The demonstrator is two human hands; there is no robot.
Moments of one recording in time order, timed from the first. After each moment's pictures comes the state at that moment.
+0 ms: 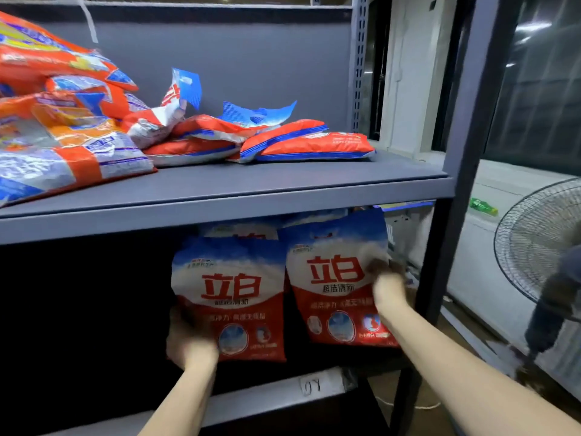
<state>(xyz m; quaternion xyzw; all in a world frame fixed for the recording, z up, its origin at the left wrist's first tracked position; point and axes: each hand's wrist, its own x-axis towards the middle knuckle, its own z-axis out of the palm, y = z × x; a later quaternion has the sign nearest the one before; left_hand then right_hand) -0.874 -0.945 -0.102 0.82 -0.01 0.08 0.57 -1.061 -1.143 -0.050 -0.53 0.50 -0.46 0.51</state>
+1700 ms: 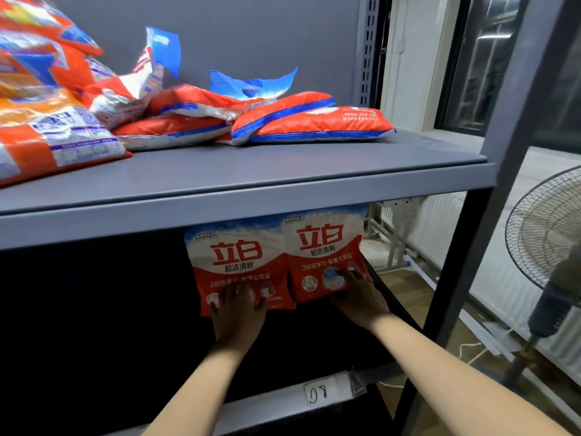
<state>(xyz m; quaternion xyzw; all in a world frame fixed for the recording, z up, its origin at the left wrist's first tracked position) -0.841 -1.027 -0.139 0.90 -0.35 0.03 0.24 -1.013 -1.184 -0.125 -0.87 0.42 -0.11 0.25</state>
